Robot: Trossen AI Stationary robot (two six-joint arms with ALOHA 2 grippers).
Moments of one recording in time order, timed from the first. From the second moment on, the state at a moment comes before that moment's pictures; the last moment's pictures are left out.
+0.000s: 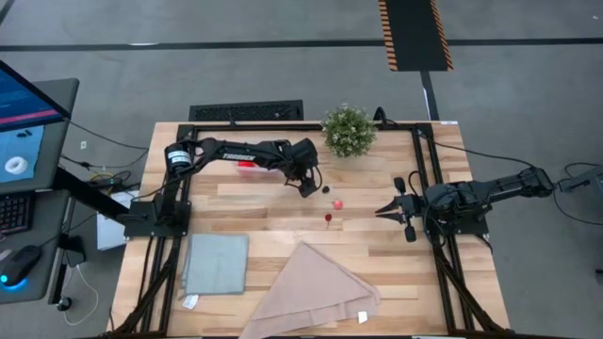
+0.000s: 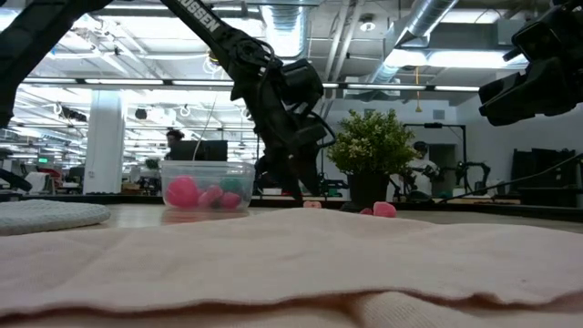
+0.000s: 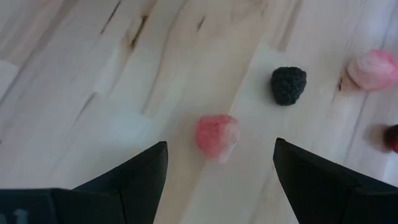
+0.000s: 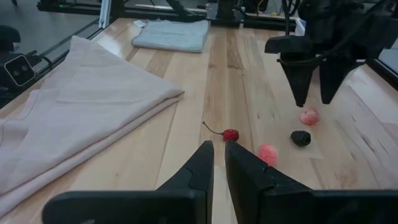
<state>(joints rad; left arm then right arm) 0.32 2.05 1.42 -0.41 0.09 -0.17 0.22 0.27 0.16 -0.26 0.11 -0.05</state>
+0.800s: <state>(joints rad) 0.32 2.10 1.42 -0.36 0.08 -0.18 0.22 0.27 0.16 -0.26 0.11 -0.05</state>
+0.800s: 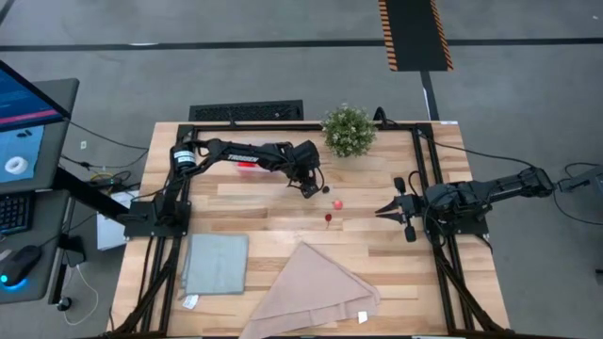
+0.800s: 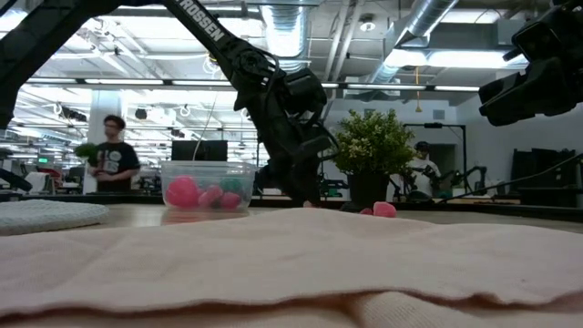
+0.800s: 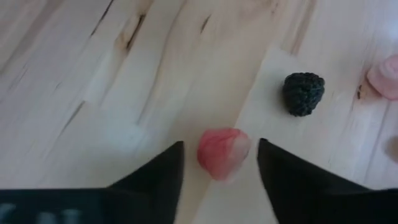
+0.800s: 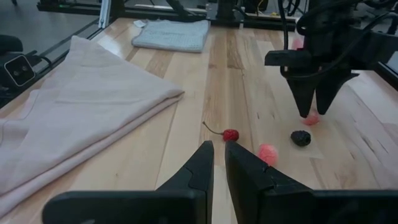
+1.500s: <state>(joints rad) 0.27 2.04 1.42 -0.42 0.04 -0.19 0.22 0.27 0.16 -0.26 0.11 -0.05</state>
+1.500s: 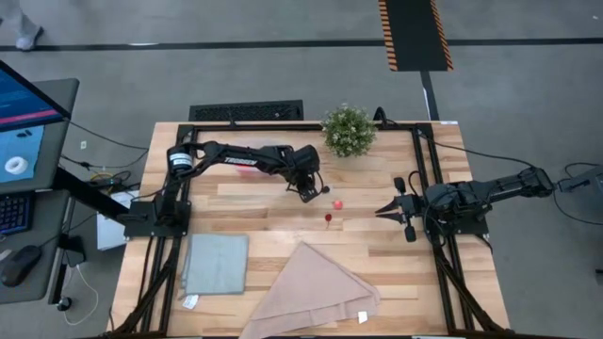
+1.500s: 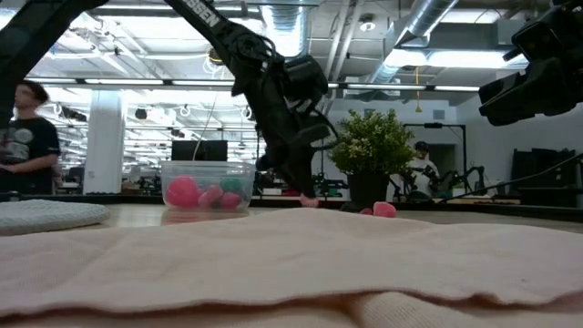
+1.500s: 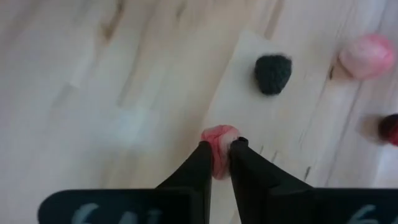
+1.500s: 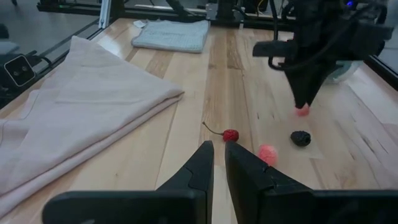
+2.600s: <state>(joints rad) 0.43 1.51 0.98 -0.44 -0.29 -0.42 0.22 0.27 0.16 -0.26 0.11 -0.05</state>
